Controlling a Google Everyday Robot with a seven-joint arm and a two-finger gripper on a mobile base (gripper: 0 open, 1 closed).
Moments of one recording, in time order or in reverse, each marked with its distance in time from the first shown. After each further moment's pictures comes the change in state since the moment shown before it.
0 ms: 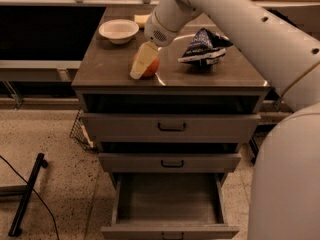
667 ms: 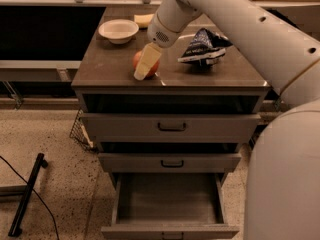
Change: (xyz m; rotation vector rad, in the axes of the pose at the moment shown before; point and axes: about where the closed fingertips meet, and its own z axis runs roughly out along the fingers) arm 0.013 -0.005 0.002 -0.001 0.047 0.020
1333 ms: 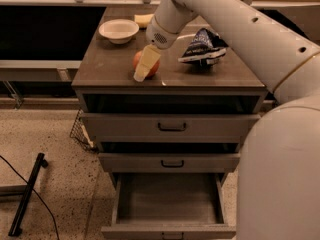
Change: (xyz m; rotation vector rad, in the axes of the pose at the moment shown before) arm 0.003 -0.001 0.010 -0.016 0.030 0.006
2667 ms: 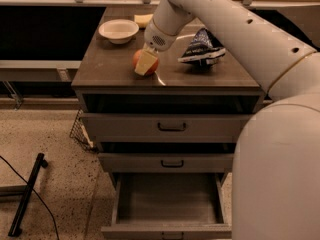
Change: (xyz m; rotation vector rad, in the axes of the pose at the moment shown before) arm -0.002 0.005 0.011 -0.032 0.007 -0.019
